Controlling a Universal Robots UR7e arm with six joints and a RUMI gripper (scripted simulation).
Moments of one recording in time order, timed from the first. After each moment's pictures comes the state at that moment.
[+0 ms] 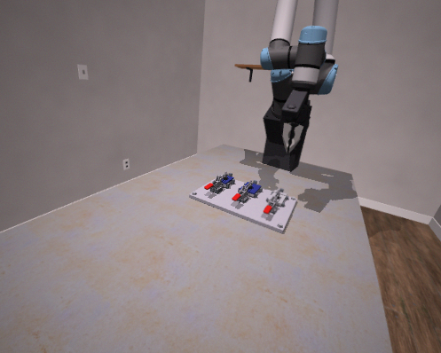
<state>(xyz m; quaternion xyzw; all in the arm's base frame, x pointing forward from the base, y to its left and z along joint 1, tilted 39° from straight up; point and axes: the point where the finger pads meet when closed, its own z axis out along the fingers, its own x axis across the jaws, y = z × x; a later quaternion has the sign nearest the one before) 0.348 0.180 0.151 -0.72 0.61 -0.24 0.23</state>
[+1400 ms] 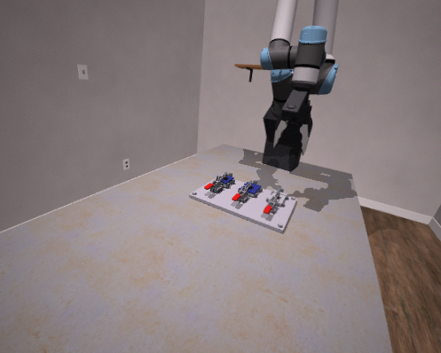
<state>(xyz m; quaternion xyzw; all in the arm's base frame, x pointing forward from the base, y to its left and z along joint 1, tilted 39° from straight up) 0.348 0.180 0.151 -0.72 0.61 -0.24 0.23</state>
